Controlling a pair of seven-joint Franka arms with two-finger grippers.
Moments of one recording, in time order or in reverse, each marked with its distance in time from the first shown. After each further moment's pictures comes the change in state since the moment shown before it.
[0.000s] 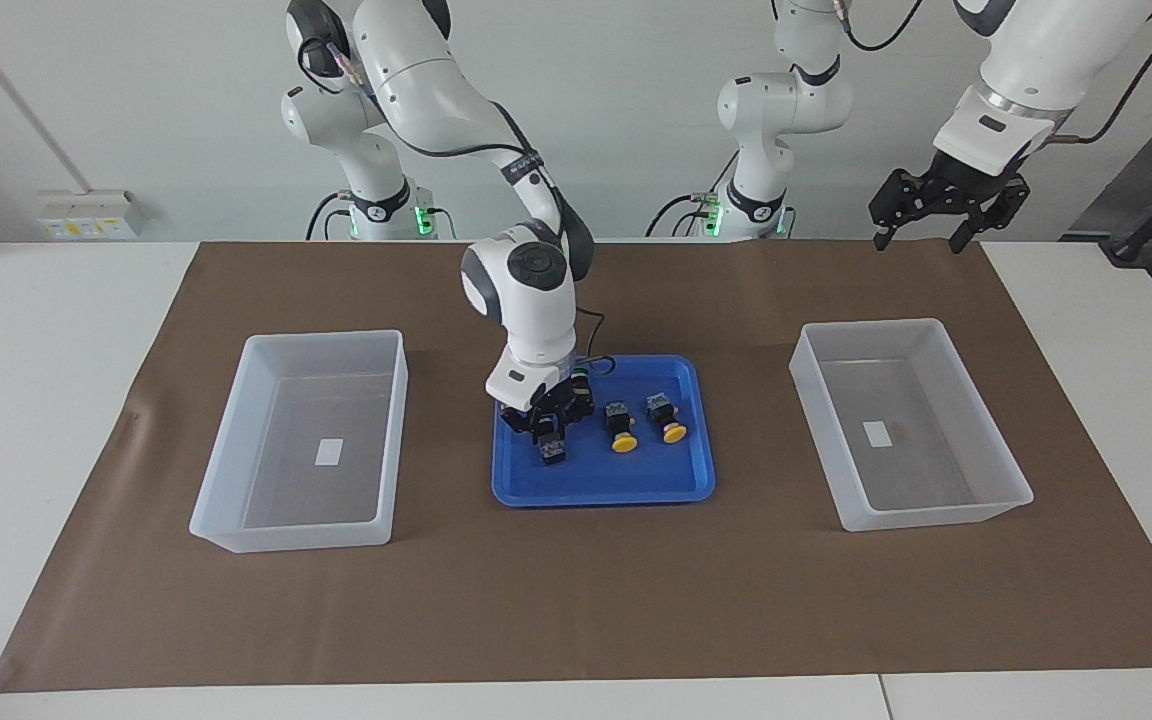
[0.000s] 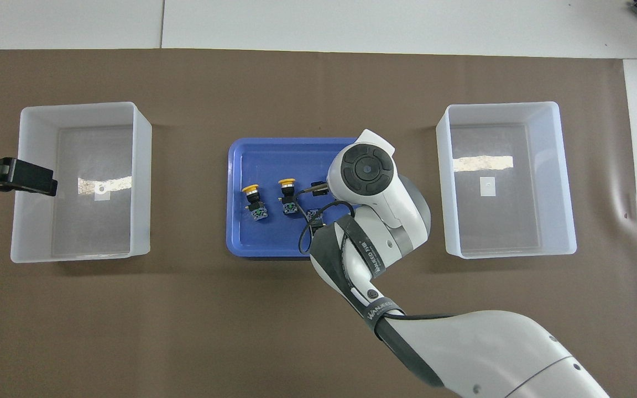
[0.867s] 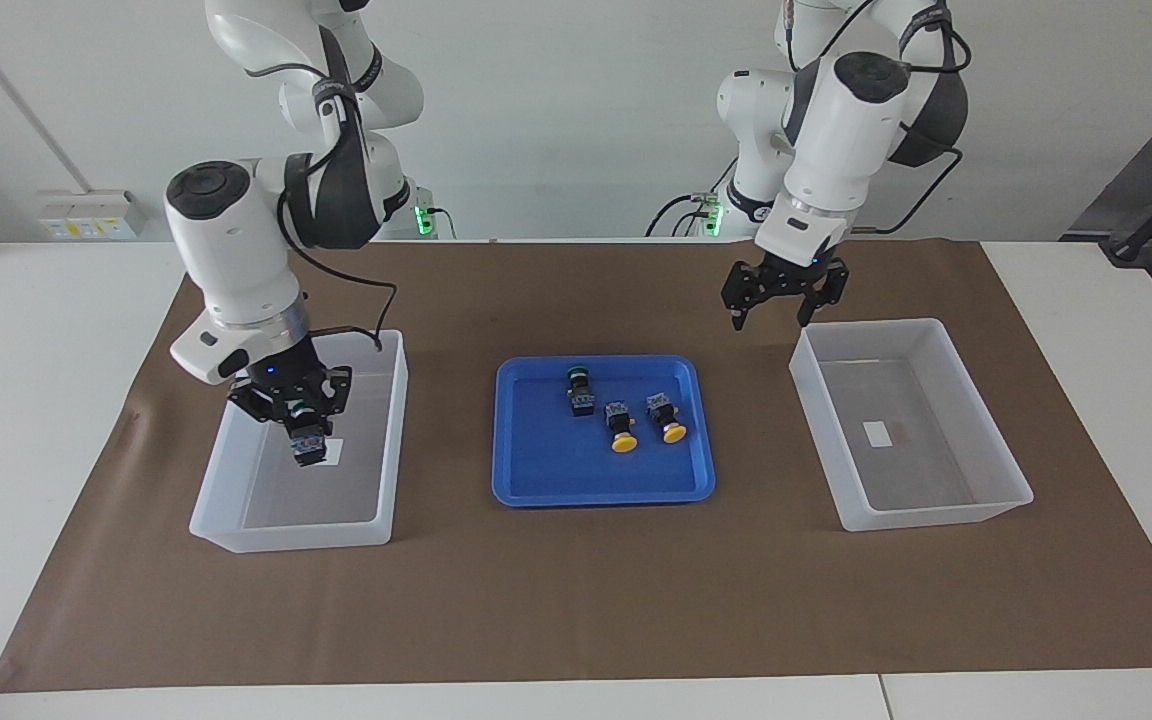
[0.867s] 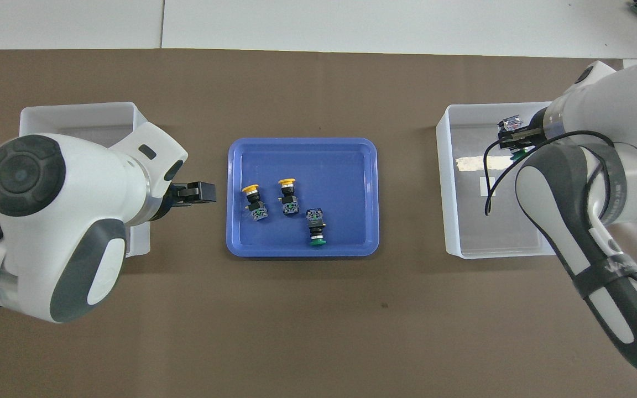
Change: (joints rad) left arm -0.280 -0.009 -0.010 -0.463 0.000 0.566 -0.447; right arm -0.472 -0.219 -0.013 -0.069 0.001 -0.127 -0.475
